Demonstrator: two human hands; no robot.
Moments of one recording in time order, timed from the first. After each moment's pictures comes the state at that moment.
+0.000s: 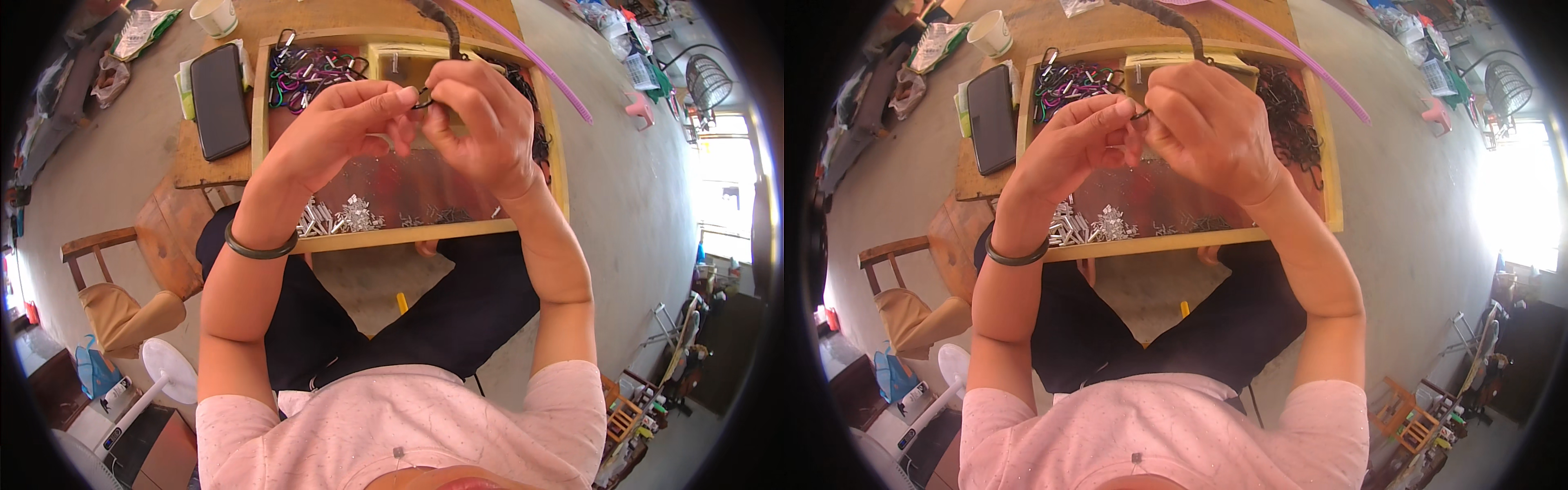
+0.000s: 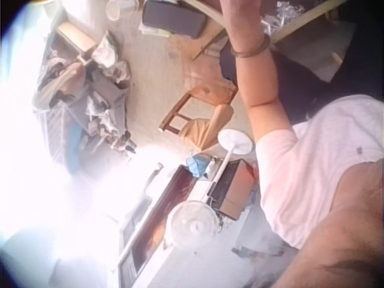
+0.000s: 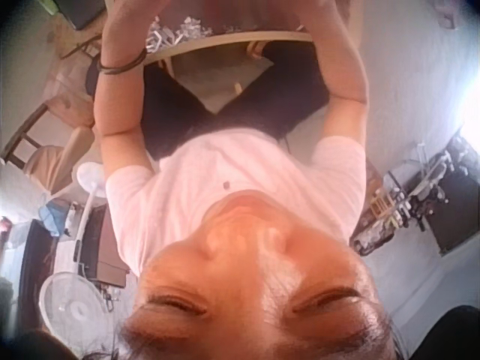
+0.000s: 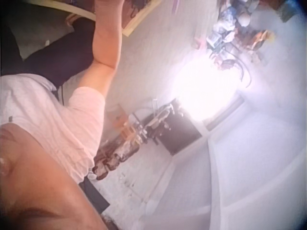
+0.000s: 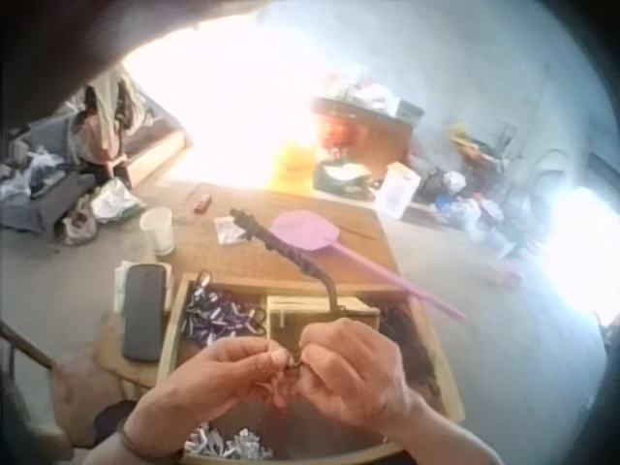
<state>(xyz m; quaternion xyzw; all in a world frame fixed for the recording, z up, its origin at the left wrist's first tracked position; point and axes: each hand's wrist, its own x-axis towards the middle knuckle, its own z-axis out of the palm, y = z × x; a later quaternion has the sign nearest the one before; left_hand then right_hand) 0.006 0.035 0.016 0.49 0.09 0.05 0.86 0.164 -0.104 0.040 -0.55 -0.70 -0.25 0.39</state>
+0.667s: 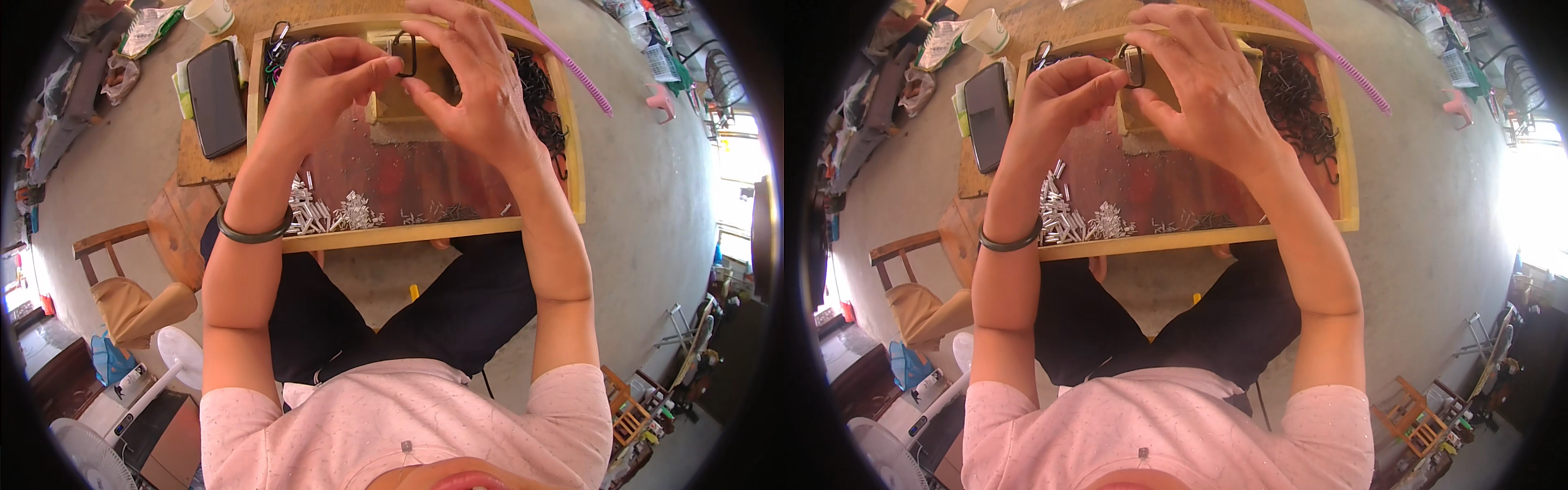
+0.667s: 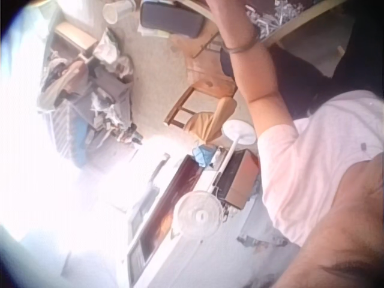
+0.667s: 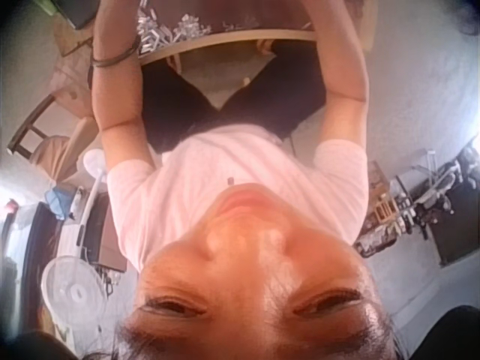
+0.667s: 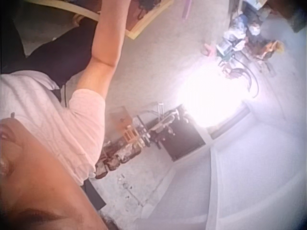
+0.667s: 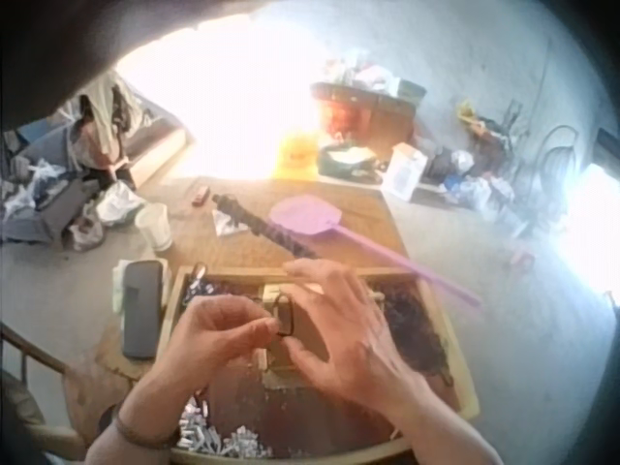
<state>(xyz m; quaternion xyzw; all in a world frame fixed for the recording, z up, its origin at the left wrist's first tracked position) 0.028 0.050 0.017 0.70 0.17 0.20 0.66 0.179 -0.092 0.035 -0.61 -0.66 -0.20 0.39</state>
